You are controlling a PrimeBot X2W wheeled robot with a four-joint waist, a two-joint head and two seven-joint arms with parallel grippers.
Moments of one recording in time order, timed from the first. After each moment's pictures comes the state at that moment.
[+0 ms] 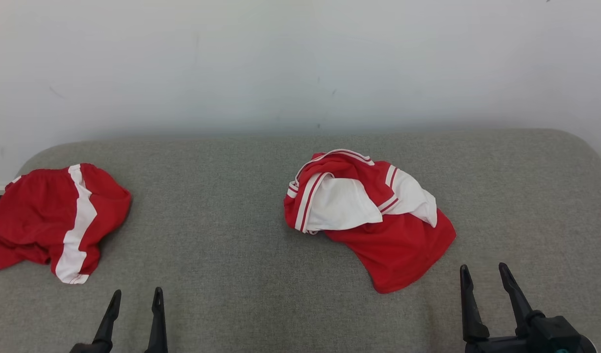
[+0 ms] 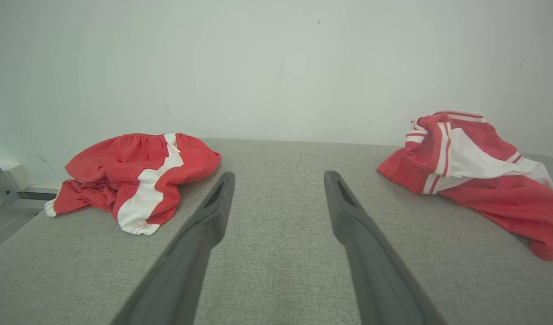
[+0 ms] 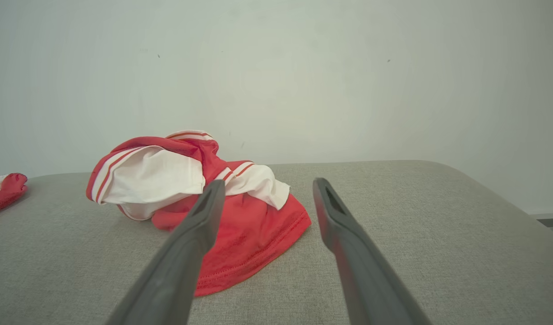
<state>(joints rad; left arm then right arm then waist) 0.02 0.14 -0.03 0.19 -0.22 -0.07 -0.26 0.06 -0.05 -0.12 0.12 0.05 0.13 -0.26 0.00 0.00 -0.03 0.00</state>
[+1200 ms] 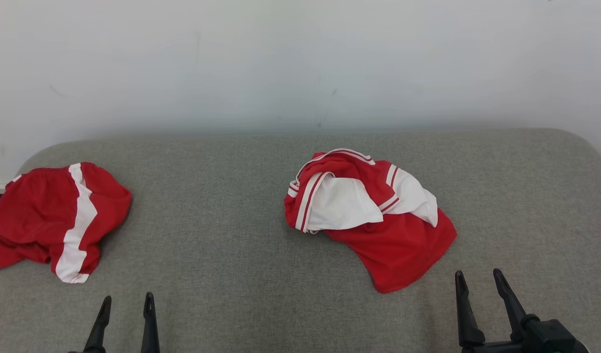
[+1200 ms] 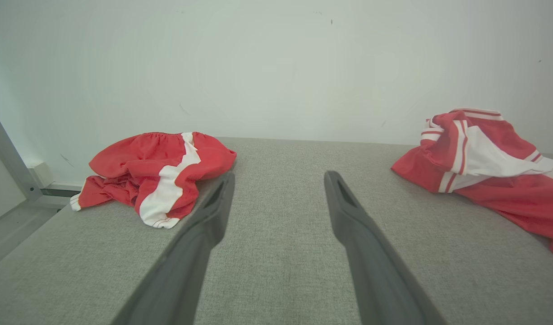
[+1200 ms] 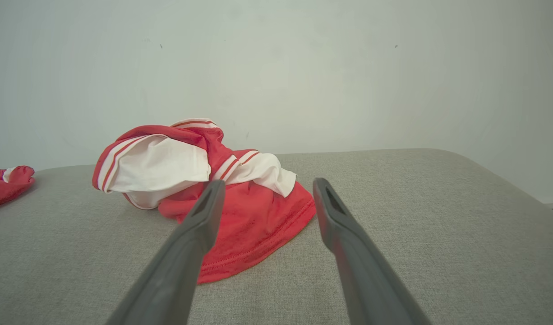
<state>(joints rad) 0.05 0.08 0.05 0.17 -0.14 -0.10 -0.26 0.06 -0.05 -0.10 0.15 0.06 0.13 -0.26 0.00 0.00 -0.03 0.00</state>
